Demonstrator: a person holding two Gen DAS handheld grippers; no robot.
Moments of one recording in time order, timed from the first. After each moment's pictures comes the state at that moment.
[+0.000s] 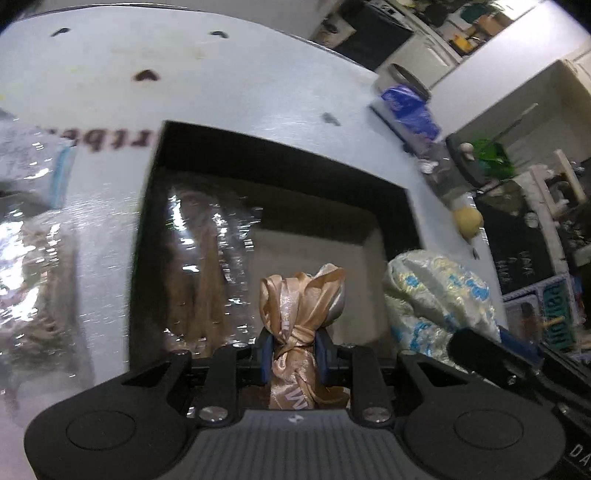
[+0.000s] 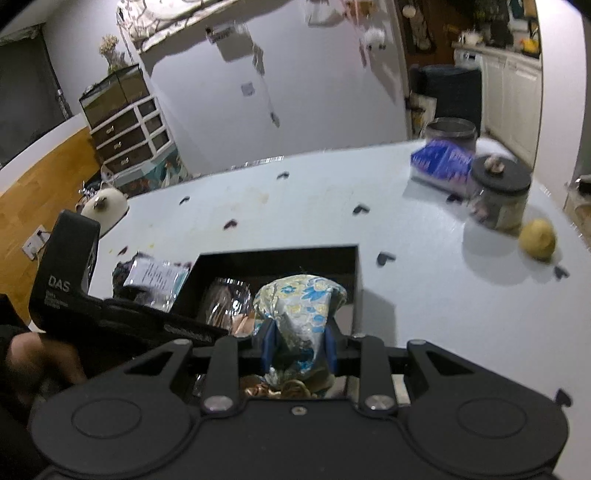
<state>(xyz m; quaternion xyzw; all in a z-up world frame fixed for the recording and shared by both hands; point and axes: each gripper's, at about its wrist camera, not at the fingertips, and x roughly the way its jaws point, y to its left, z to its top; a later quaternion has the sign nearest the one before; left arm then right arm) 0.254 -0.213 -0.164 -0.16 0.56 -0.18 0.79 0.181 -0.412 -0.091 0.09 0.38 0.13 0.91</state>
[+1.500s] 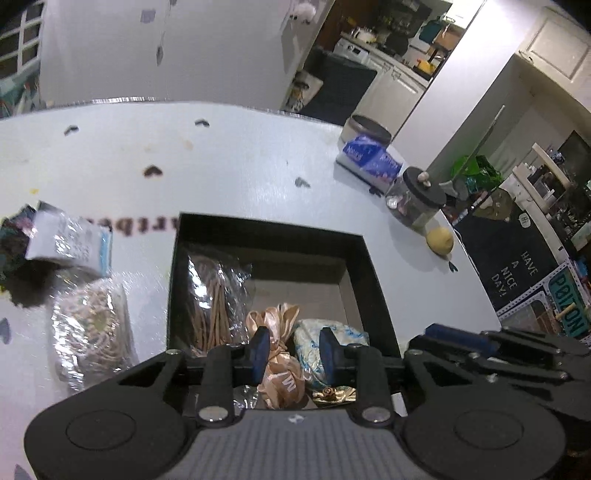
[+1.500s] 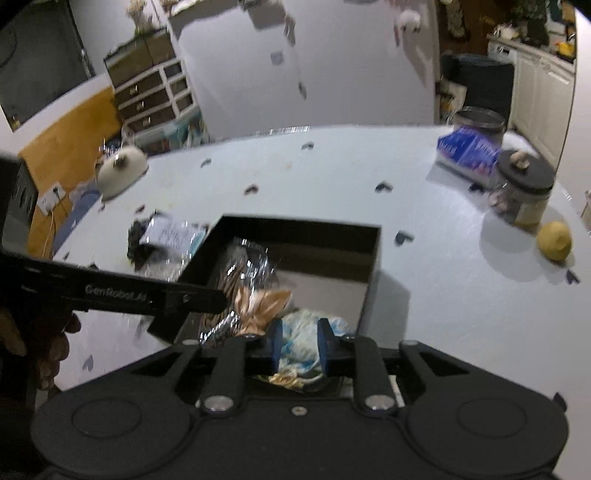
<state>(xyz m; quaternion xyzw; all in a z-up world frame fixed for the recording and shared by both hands) 0.199 -0.205 -0.082 -0.09 0.47 -0.18 0.86 0.169 -0.411 -0.082 0.05 0.41 0.17 0.90</state>
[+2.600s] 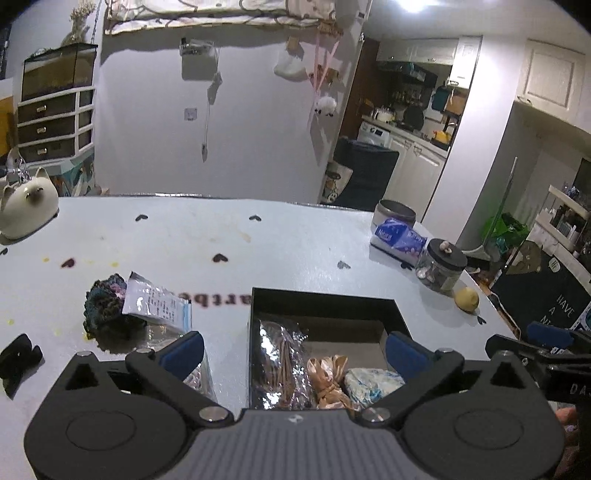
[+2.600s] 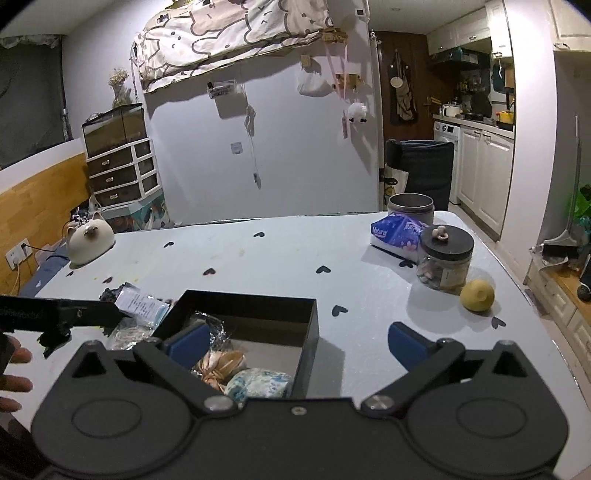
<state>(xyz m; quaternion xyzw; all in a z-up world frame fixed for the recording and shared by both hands) 0.132 -0.172 -0.044 -0.05 0.32 -0.11 0.94 0.115 -0.433 -0.055 0.04 0.27 0.08 0.96</state>
